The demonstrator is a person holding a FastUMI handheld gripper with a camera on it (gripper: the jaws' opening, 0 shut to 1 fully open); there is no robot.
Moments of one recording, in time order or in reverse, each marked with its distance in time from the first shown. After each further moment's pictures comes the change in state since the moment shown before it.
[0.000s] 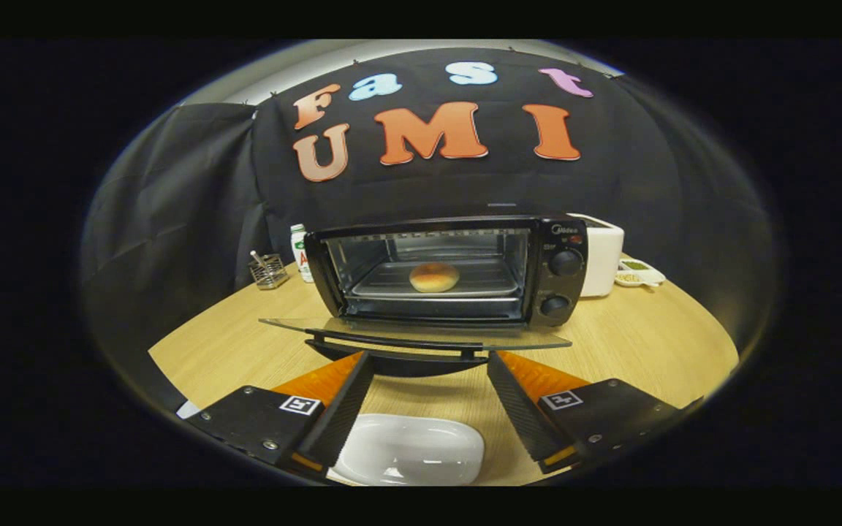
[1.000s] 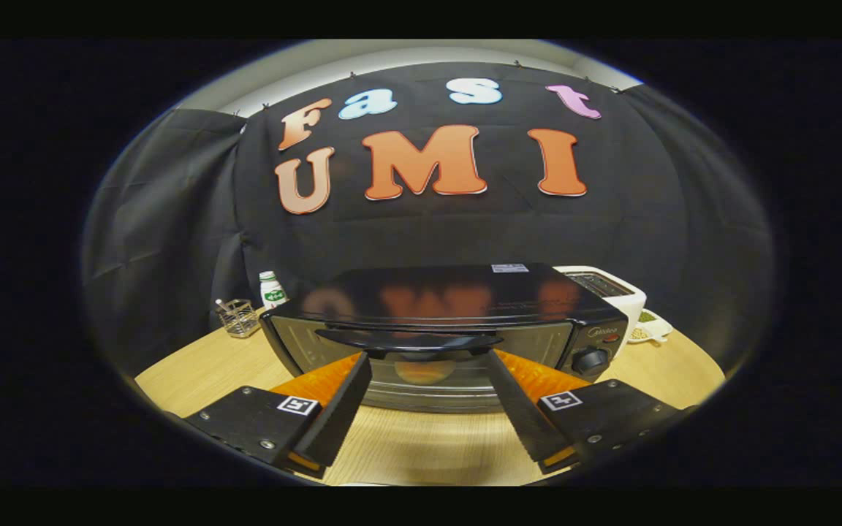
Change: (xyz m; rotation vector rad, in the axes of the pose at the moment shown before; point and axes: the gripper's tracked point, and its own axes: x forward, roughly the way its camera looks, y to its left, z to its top) arm 0.076 -0.004 0.094 -0.003 -0.138 -0.060
